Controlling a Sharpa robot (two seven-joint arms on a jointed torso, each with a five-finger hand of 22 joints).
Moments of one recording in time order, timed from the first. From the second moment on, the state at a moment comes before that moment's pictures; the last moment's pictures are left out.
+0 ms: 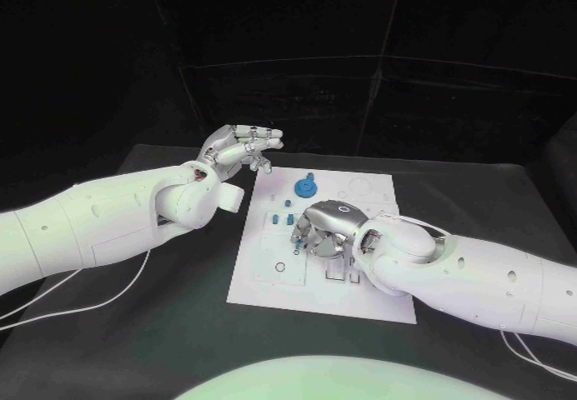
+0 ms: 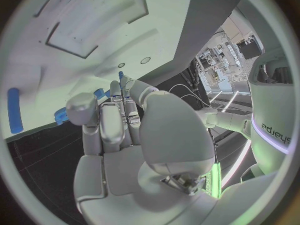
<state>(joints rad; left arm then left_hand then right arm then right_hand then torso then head) 1.18 -0.81 -0.05 1.39 -0.02 -0.20 0.46 1.28 -0.09 0.47 -0.08 0.06 1.03 0.16 0.12 0.07 1.11 0.09 0.27 0.08 1.28 0.01 1.13 0.59 0.17 1.30 0.10 0.55 0.67 1.05 -0.60 -0.07 1.55 -1.63 -0.30 -0.11 1.39 -0.07 0.50 -0.08 0.13 1.16 0.12 0.13 0.08 1.18 0.05 0.28 0.10 1.47 -0.03 1.26 1.08 0.14 1.35 0.07 1.20 0.89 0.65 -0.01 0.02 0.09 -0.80</state>
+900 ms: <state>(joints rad) 1.18 -0.80 -0.05 1.39 -0.02 -0.20 0.46 1.28 -0.09 0.47 -0.08 0.06 1.03 0.16 0.12 0.07 1.11 0.09 0.27 0.08 1.28 0.01 1.13 0.59 0.17 1.30 0.10 0.55 0.67 1.05 -0.58 -0.07 1.53 -1.65 -0.26 -0.11 1.39 -0.08 0.50 -0.08 0.13 1.16 0.12 0.12 0.07 1.18 0.05 0.28 0.10 1.47 -0.03 1.26 1.08 0.14 1.35 0.07 1.20 0.88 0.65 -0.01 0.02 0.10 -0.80</state>
